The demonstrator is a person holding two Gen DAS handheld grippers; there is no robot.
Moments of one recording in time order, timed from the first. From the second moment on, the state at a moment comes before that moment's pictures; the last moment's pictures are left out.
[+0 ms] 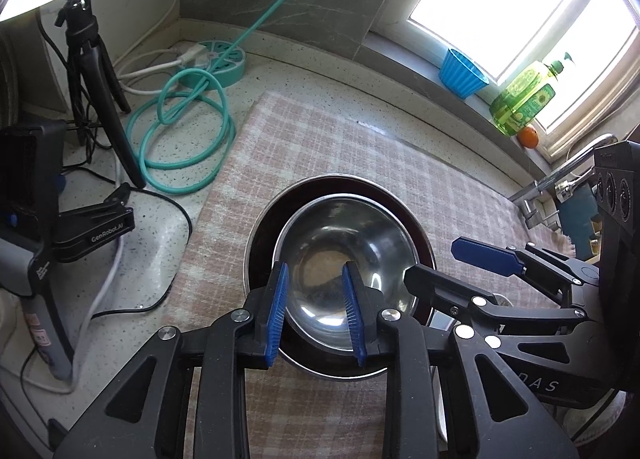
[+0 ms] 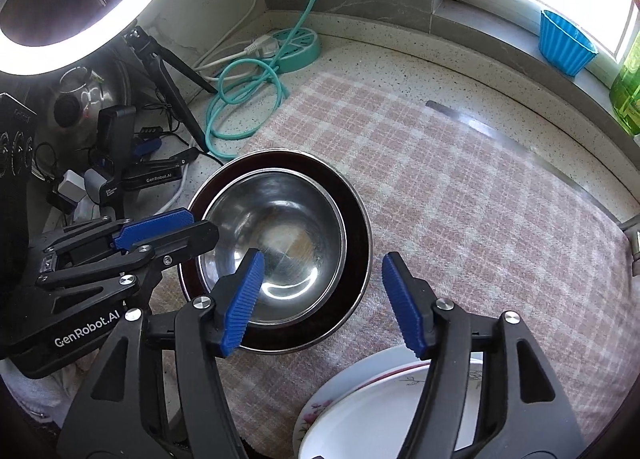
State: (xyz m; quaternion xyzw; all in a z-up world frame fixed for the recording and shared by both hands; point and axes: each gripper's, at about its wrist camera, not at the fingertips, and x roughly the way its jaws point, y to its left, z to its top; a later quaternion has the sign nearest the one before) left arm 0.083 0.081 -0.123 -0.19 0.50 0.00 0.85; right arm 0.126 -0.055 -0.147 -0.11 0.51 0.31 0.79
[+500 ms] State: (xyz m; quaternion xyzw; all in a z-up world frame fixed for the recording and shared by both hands) left arm 0.073 0.055 -0.095 -0.19 0.48 -0.04 0.86; right arm 0.123 -0.135 -0.105 -0.04 0.50 0.30 0.81
